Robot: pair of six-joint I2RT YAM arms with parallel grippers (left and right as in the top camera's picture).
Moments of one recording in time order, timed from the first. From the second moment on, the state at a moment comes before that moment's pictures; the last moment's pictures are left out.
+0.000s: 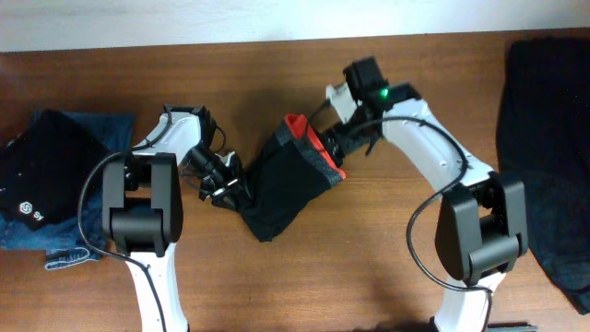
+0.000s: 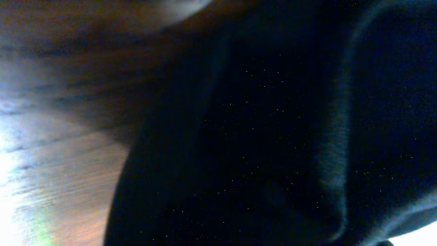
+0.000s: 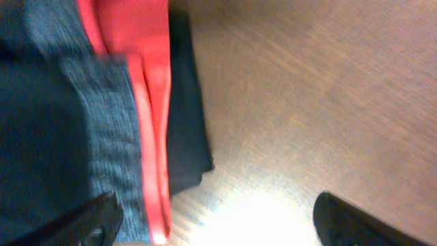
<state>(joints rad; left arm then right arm) -0.10 2.28 1.59 -1.33 0.56 -0.17 0.30 2.00 1.67 -0.90 -0.09 -0.24</state>
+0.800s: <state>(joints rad) -0.10 2.16 1.92 -1.13 0.36 0.10 0.30 2.00 1.94 -1.30 -0.20 -0.18</state>
